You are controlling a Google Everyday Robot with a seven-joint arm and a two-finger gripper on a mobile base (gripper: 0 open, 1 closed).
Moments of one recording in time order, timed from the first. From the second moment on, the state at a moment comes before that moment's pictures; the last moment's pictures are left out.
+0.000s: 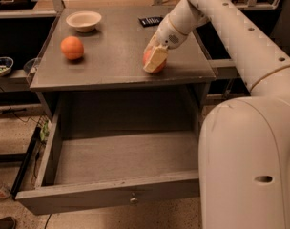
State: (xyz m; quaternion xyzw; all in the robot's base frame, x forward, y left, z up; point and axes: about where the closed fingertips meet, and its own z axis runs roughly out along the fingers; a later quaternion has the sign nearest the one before) arm 0.739 -0.026 0.852 -0.66 0.68 0.15 0.28
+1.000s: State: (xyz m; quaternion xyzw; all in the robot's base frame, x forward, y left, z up) arm 0.737 -0.023 0.848 -0.66 0.68 0.16 0.27
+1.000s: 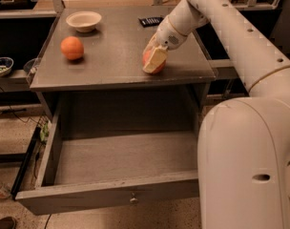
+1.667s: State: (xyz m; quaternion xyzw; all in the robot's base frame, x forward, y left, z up) arm 0.737 -0.023 0.848 -0.66 0.68 0.16 0.27
